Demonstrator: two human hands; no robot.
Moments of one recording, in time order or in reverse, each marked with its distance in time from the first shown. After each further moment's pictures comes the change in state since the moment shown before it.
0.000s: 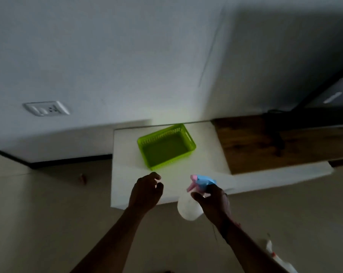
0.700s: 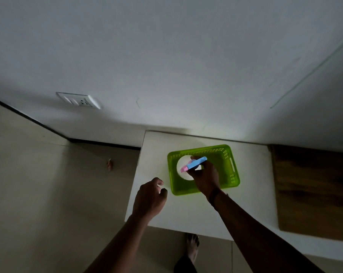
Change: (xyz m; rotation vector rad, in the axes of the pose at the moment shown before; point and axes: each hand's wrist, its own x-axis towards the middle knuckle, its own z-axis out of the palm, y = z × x) left_hand 0.132 -0.042 -0.020 -0.006 0.079 -0.328; right_hand 0.242 -0.092 0.130 0.141 -0.236 -0.063
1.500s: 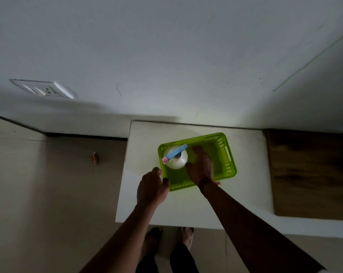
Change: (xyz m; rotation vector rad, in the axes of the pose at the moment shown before) left_hand 0.055 -0.005 0.047 0.011 -0.039 -0.023; right_hand 0.032 0.019 0.018 -0.261 0.077 0.082
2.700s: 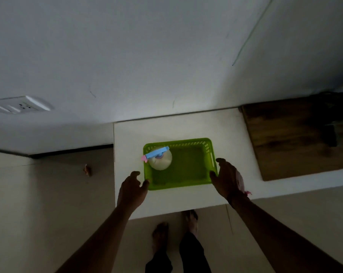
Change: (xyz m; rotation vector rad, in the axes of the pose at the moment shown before) left_hand -0.010 -0.056 -0.003 0.067 -0.072 0.059; right_hand -0.081 0.101 -0.074 -0.332 0.067 0.086
